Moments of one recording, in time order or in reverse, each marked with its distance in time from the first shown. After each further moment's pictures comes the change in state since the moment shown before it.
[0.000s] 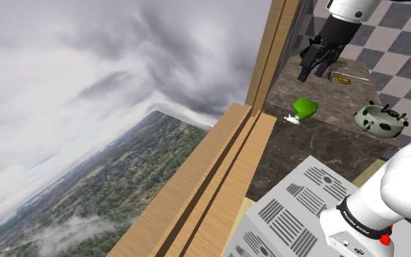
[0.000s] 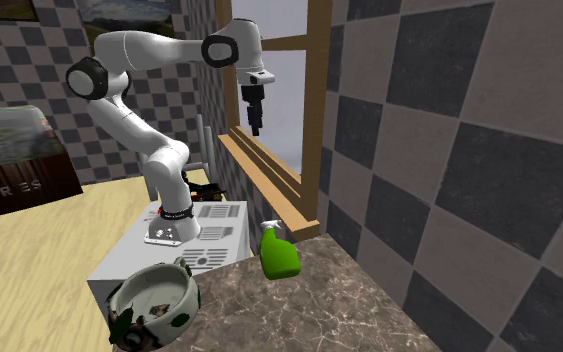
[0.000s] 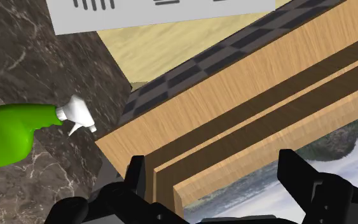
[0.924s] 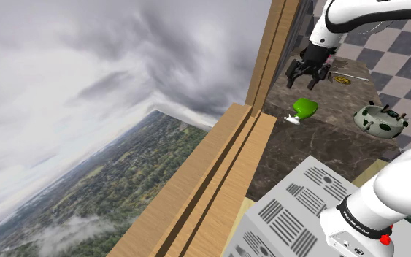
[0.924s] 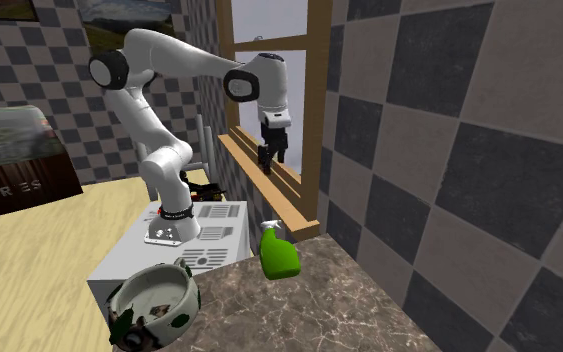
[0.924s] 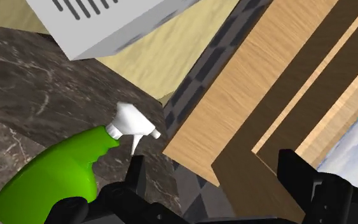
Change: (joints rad) arm -0.161 0.286 -0.116 -0.012 -0.012 0.214 0.168
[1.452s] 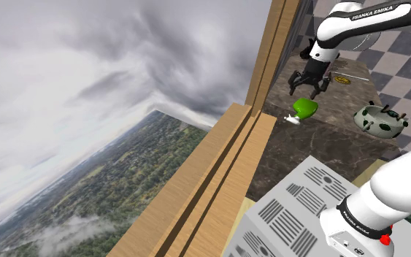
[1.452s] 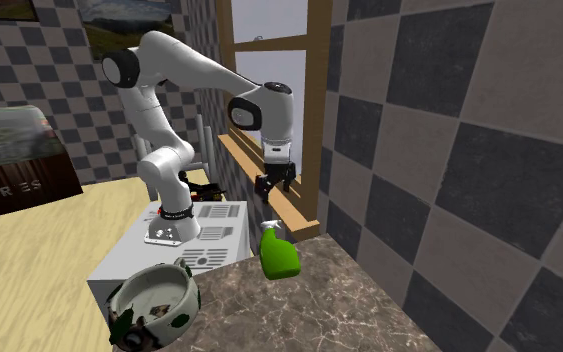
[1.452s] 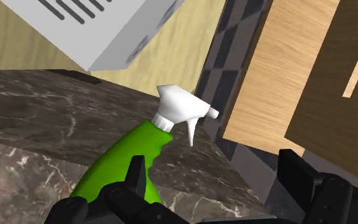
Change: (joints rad) arm -0.092 0.185 -0.088 0.010 0.018 0.118 0.099
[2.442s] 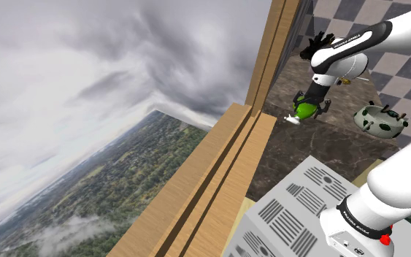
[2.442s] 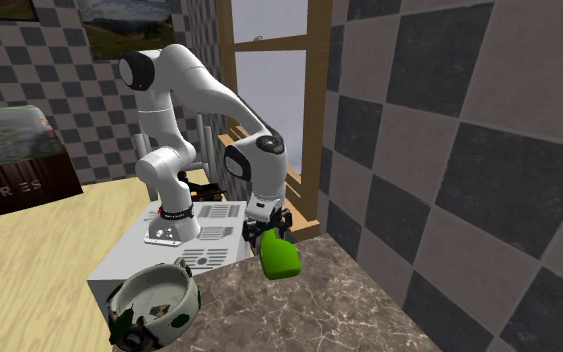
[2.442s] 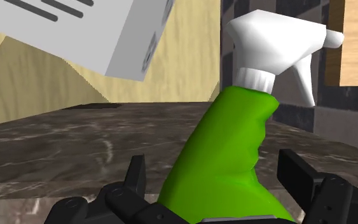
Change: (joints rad) arm -0.090 0.242 -0.101 -0.042 0.078 0.210 0.074
